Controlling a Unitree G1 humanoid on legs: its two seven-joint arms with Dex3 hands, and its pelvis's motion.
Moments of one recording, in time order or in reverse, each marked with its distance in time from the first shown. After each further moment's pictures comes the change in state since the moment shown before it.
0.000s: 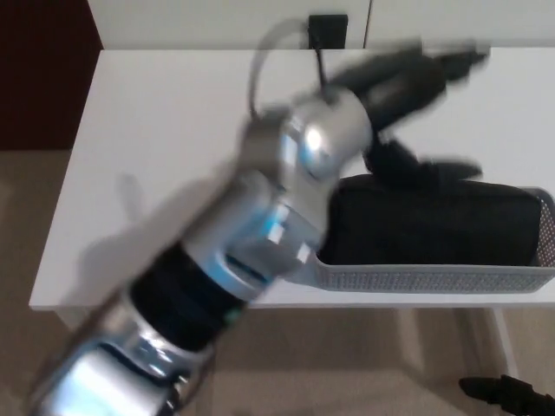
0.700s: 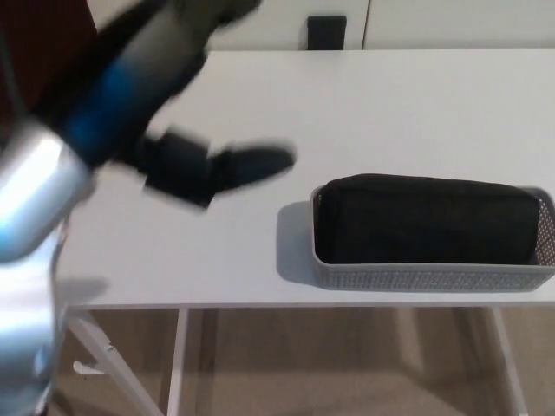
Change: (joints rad) left_arm 0.511 0.227 0.478 -0.680 -0.190 -0.029 -0.160; right_arm 0.059 0.002 0.008 0.065 -0.001 -0.011 0.000
